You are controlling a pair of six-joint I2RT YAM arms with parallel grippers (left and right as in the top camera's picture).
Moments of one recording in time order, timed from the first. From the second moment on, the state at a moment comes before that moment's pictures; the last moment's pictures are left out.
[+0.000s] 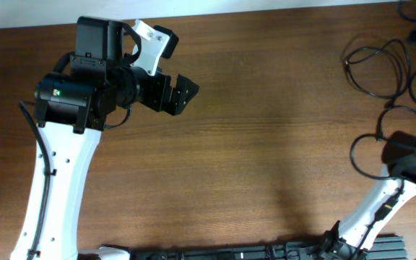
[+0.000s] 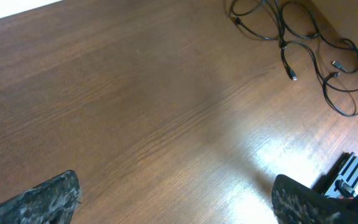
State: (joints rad) left arm -0.26 1.53 1.81 -1.16 0.47 0.13; right arm -0.44 2.18 2.74 -1.69 -0.01 0.14
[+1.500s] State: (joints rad) left arm -0.26 1.53 1.81 -1.16 0.47 0.13; right arm 0.05 1.77 2.06 -1.56 -0.14 0.16
